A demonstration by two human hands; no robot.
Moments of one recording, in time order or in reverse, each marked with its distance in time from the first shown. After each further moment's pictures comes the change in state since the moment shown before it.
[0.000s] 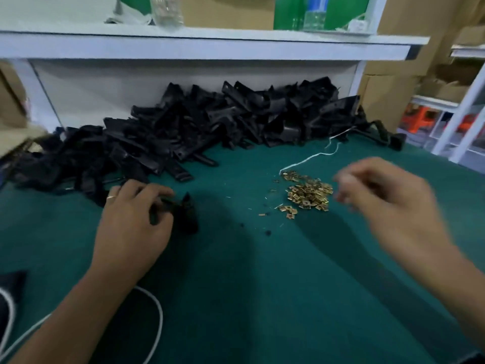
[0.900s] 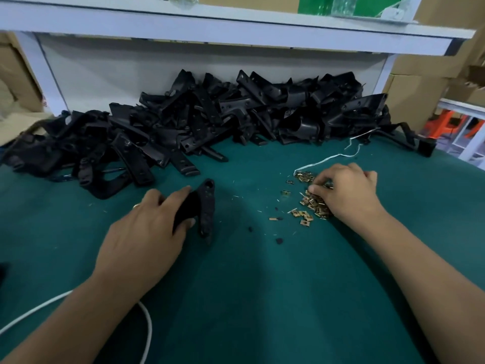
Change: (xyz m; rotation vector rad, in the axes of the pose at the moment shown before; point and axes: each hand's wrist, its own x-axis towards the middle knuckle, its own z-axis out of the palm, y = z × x) left_hand 0.000 0.001 0.026 0.306 -0.214 0.004; right_hand 0.072 0.082 0.081 -0.649 -0.264 0.123
